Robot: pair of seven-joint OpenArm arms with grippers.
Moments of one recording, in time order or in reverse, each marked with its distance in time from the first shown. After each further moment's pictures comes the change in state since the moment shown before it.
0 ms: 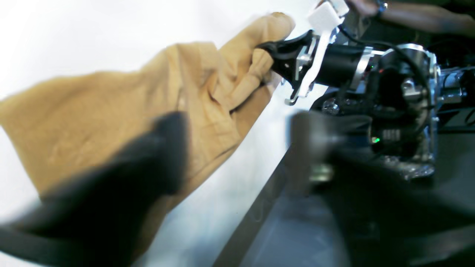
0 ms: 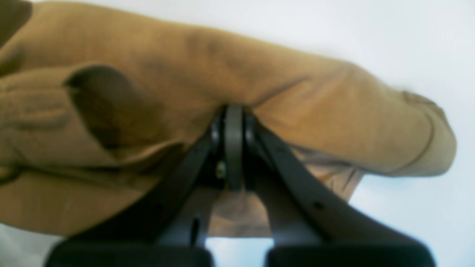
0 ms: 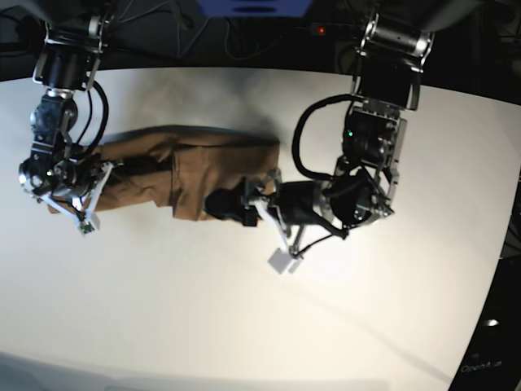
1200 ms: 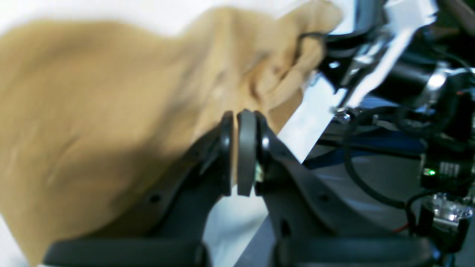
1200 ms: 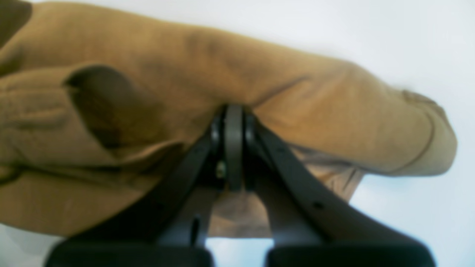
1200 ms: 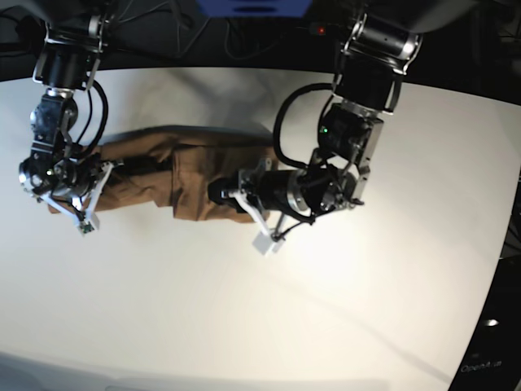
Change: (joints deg) left arm -1.4 3.5 3.2 -14.4 5.5 0.4 -8.2; right arm -0.2 0.0 0.1 0.0 0.0 -0.1 0.3
